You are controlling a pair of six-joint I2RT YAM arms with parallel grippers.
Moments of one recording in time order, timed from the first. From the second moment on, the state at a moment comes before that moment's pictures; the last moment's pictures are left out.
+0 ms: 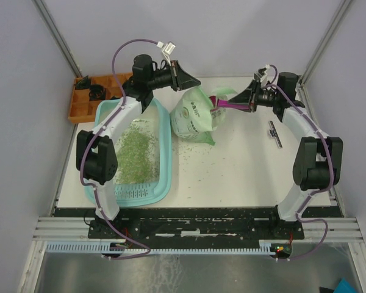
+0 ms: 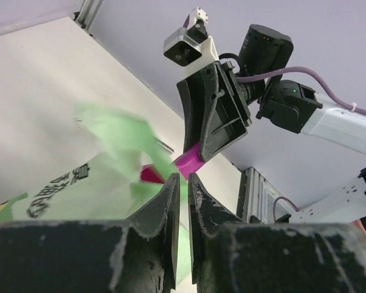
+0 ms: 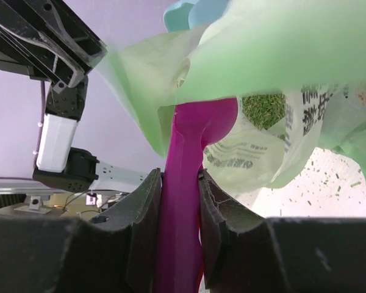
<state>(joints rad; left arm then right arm) -0.36 1.92 1.69 0.22 0.89 -0.65 -0.02 1.78 1.34 0.04 -1.20 0.91</state>
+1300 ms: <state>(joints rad) -0.36 1.75 1.71 0.16 0.86 -0.60 -0.30 1.61 1.27 -0.46 -1.26 0.47</state>
